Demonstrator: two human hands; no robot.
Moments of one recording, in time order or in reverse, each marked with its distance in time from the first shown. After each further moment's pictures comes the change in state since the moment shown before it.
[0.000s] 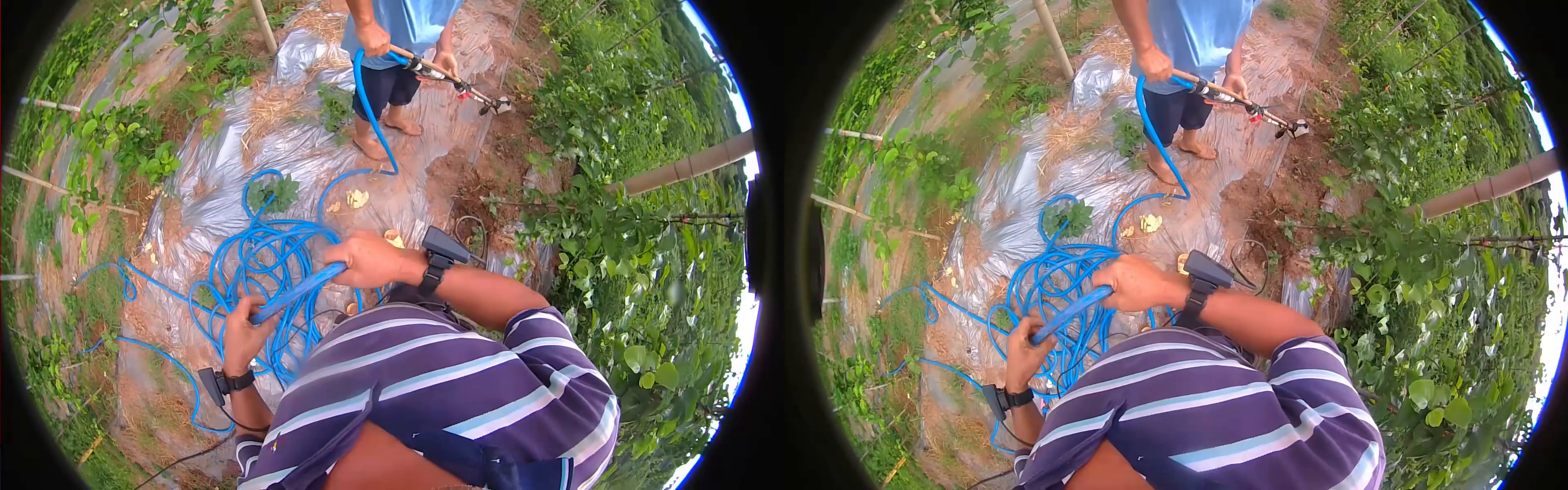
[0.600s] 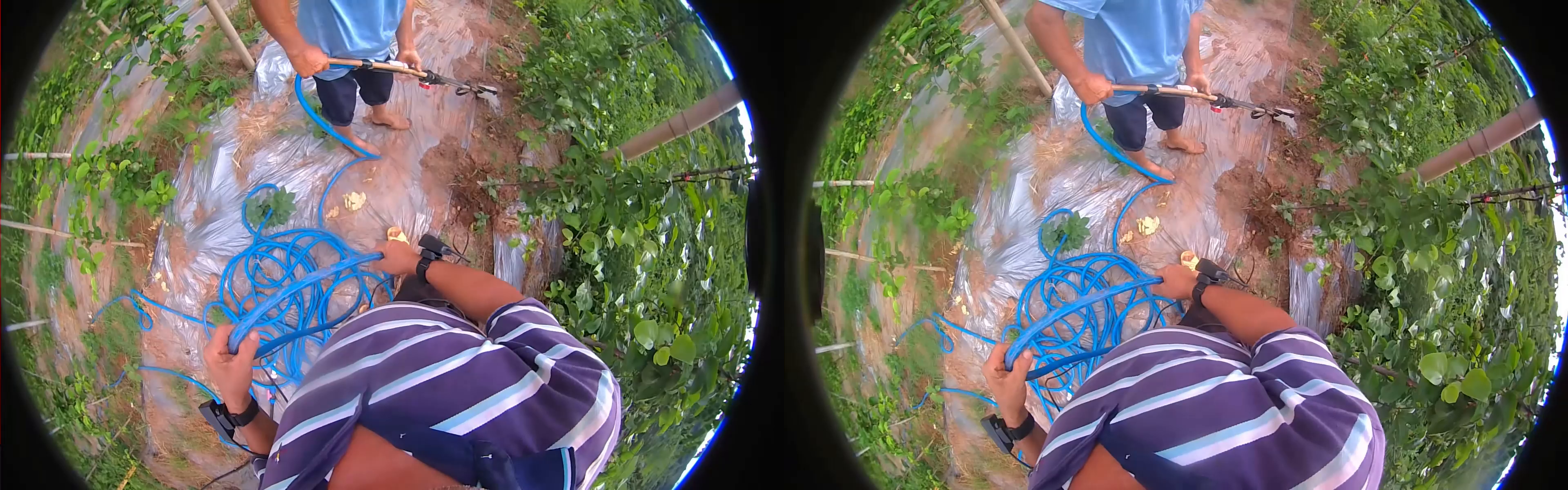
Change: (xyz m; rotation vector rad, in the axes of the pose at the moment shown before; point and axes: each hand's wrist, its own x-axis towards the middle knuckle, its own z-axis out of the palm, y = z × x) left_hand -0.017 0.073 -0.026 -0.156 0.164 -0.024; right_hand -0.089 0.196 0.105 -0.029 0.095 0.565
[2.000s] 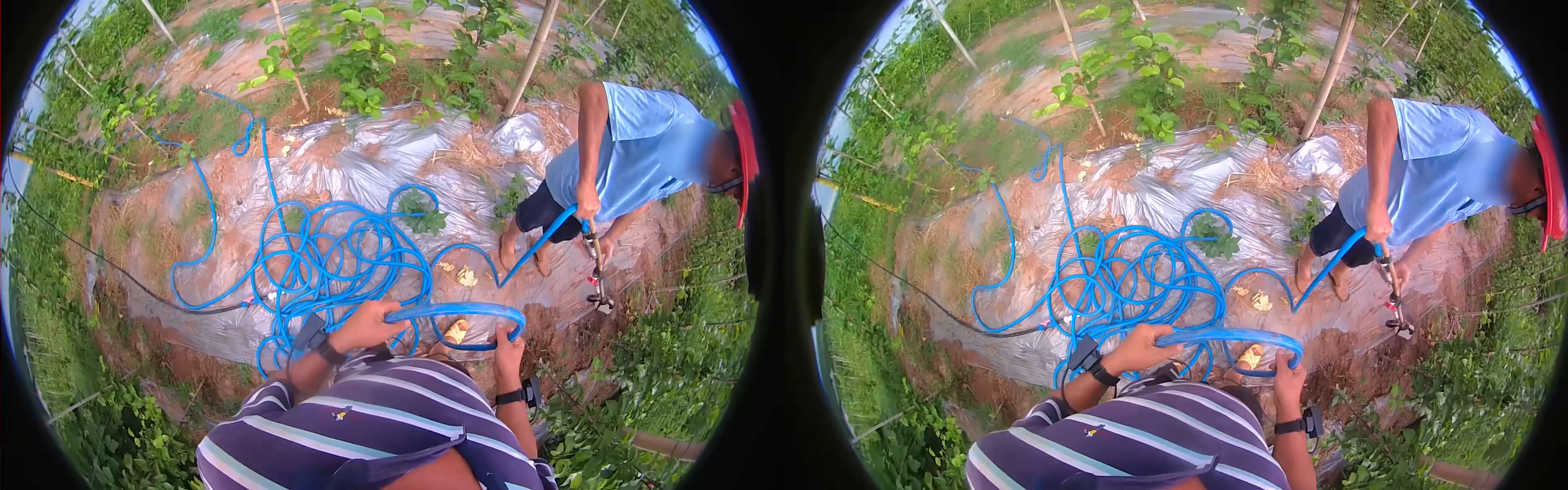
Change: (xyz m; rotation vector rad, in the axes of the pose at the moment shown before) left_hand -0.023 -0.093 0.054 -0.228 0.021 -0.019; right_hand -0.015 -0.101 -0.055 0.683 0.313 0.179
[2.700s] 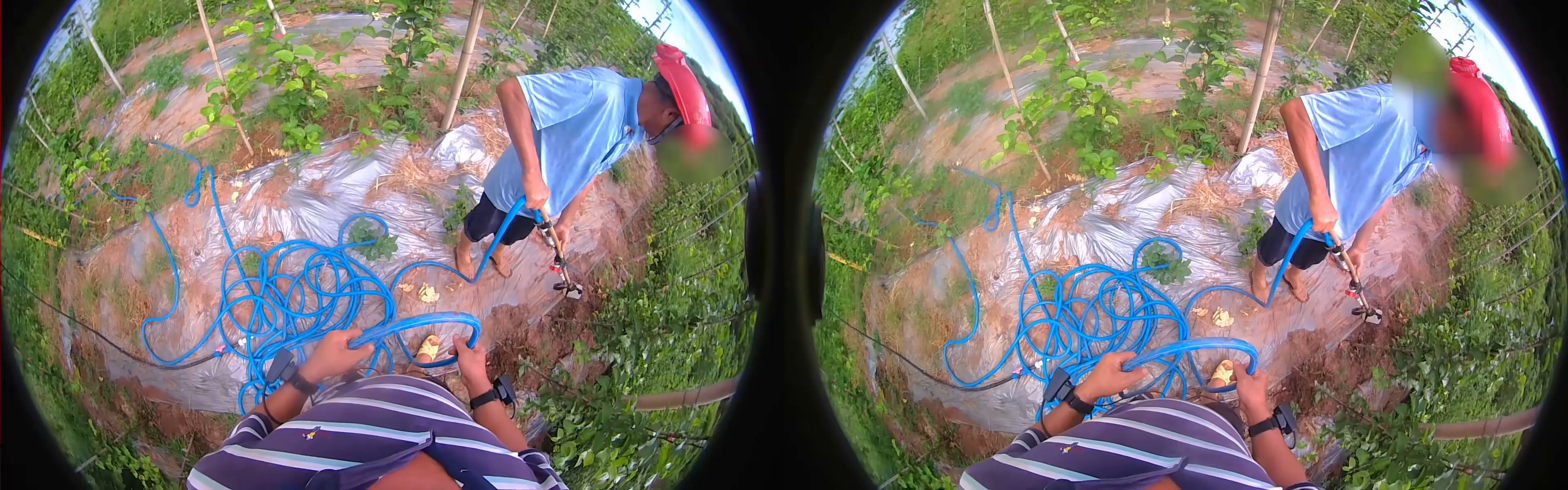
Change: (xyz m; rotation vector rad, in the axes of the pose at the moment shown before) left_hand -0.002 0.026 0.004 0.037 -0.118 -0.164; right_hand -0.014 0.005 0.000 0.028 -0.011 0.128
